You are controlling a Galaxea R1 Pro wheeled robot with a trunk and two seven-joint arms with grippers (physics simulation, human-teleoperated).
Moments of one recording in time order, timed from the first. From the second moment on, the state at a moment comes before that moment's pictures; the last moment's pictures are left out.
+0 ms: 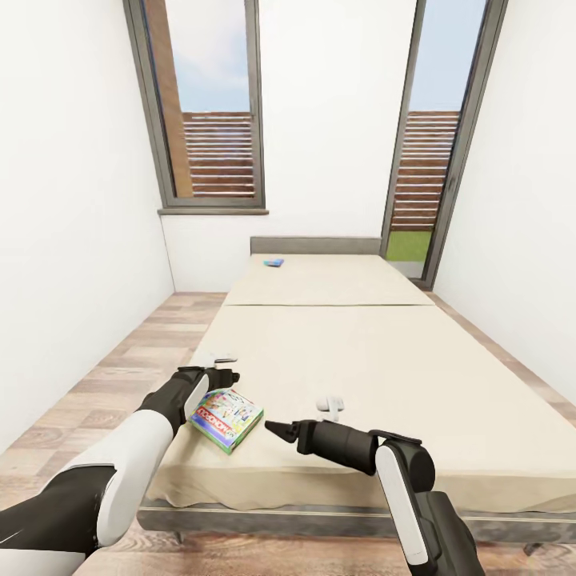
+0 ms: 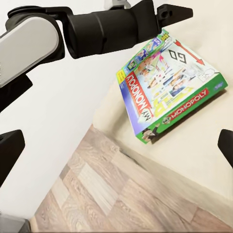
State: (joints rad) left arm -1.00 -0.06 0.06 -0.38 -0.01 0.43 -0.01; right arm -0.30 0.17 0.08 -1.57 -0.31 0.98 0.56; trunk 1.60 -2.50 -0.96
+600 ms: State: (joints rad) left arm -1.00 -0.06 0.06 -0.38 -0.01 0.42 -0.01; right arm -0.30 0.17 0.12 -1.57 -0.30 0.98 0.80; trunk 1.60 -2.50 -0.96
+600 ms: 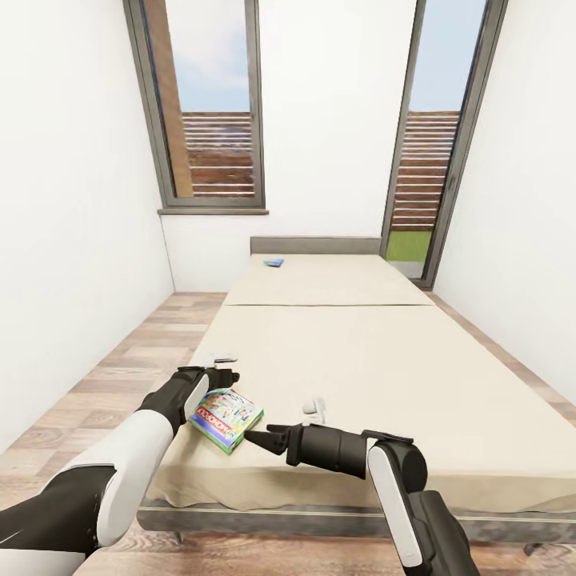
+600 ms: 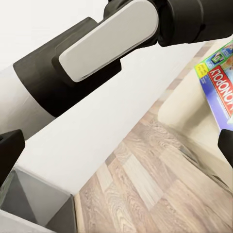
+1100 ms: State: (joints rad) left arm -1.00 -0.06 0.06 -0.38 -0.01 0.42 -0.01; right arm -0.30 0.17 0.13 -1.57 -0.30 0.98 0.81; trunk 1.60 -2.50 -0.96
